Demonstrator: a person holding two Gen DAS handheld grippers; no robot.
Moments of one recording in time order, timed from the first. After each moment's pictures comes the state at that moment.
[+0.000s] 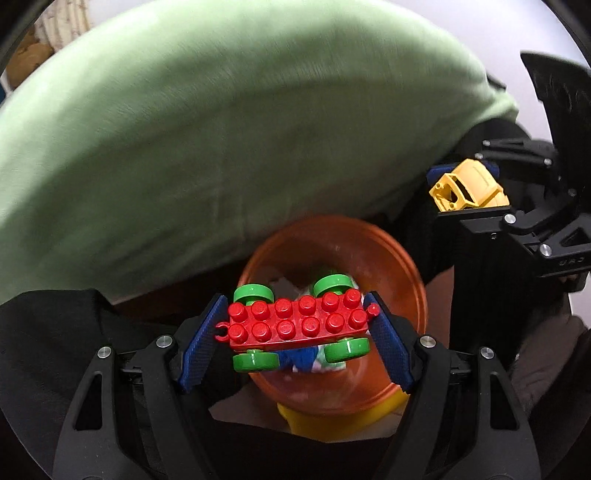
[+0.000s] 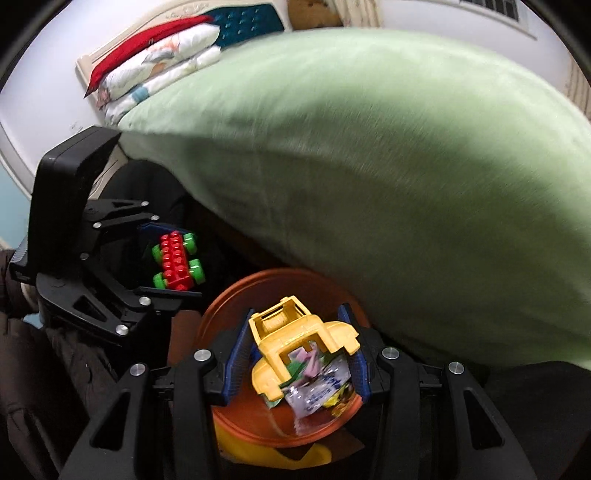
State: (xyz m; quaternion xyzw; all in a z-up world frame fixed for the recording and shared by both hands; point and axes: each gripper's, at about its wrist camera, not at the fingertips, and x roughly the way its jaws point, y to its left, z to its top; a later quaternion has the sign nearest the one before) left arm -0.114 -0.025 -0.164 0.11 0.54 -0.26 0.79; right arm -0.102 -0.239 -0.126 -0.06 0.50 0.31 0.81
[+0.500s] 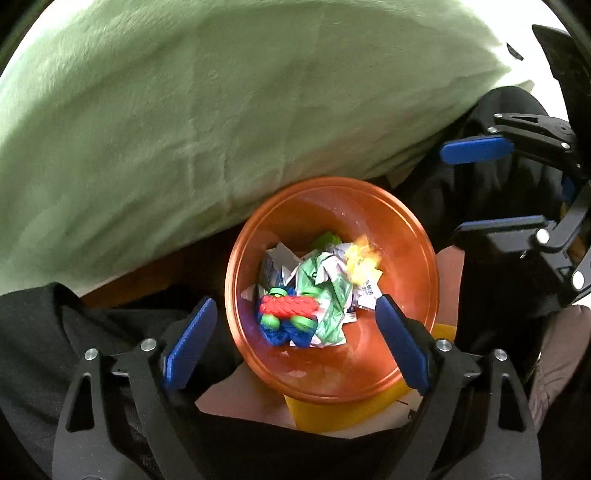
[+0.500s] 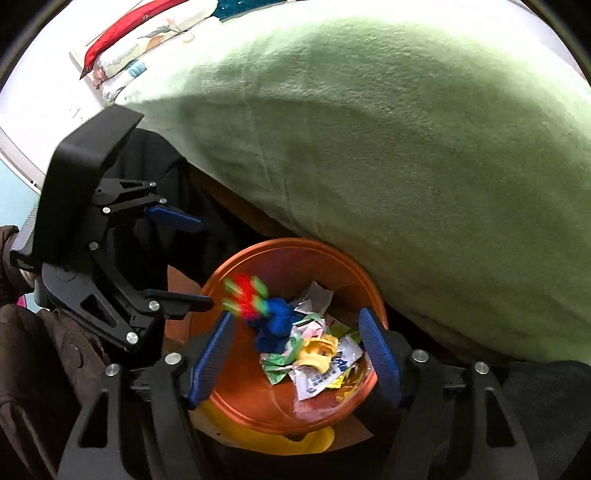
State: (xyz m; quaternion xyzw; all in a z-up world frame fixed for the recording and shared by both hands) left arm -0.097 -0.026 -0.191 0.12 0.60 -0.26 0.75; right arm -0.091 -0.233 -0.143 -0.07 0.54 0.31 0.78
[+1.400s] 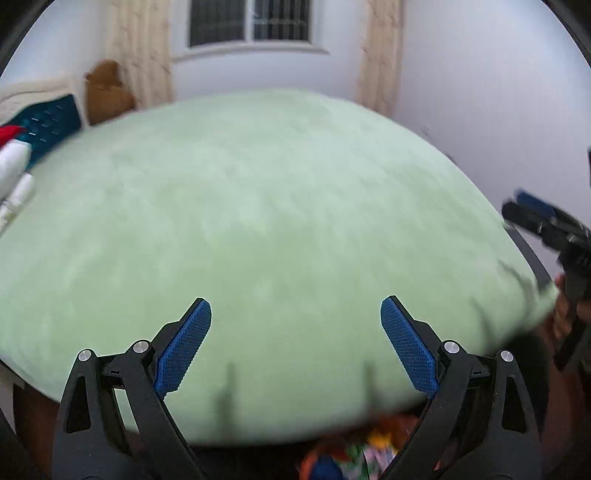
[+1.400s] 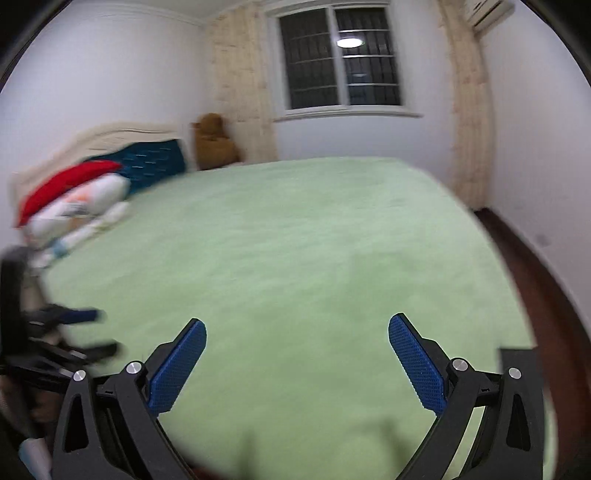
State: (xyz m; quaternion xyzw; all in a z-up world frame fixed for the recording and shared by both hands) left arm 0.012 -0.006 -0.003 0.04 0.35 -0.13 0.93; right arm 0.000 -0.324 0.026 0.03 0.26 0.07 0.96
